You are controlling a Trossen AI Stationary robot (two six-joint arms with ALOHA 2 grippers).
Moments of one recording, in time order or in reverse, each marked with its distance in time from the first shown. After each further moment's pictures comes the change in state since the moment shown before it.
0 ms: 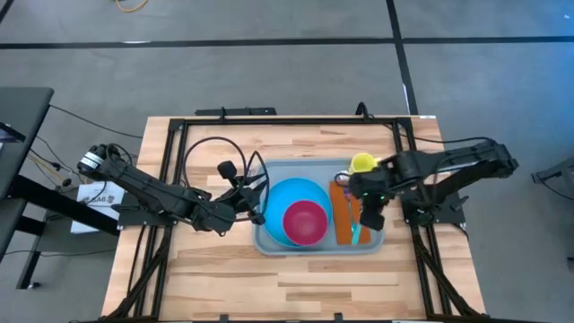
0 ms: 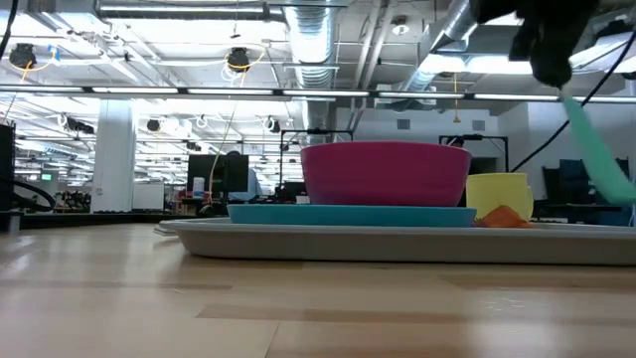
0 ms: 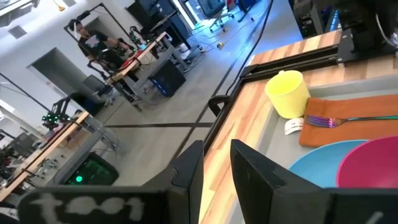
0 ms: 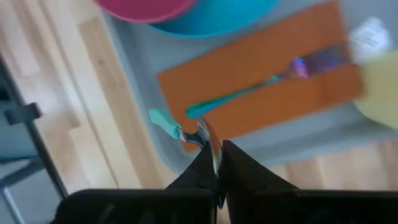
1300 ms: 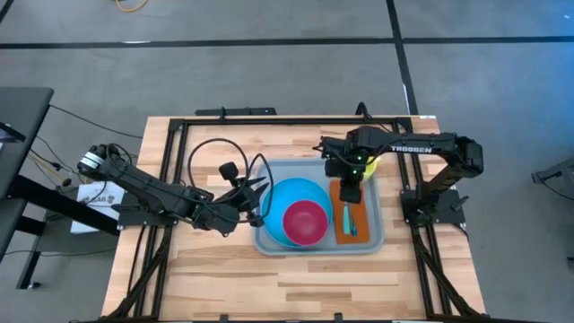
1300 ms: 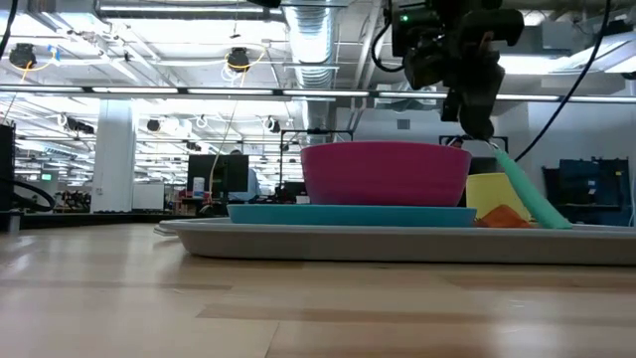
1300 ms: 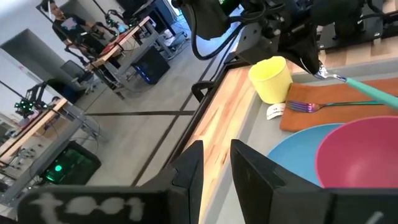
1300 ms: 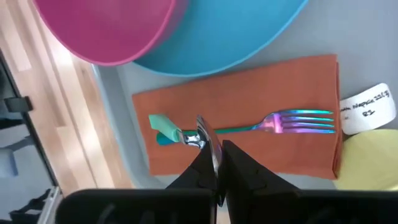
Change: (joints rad) left arm 0.009 0.000 0.000 -0.123 0.072 -0.137; right arm -0.402 0.289 0.072 0.045 -0.242 -0.542
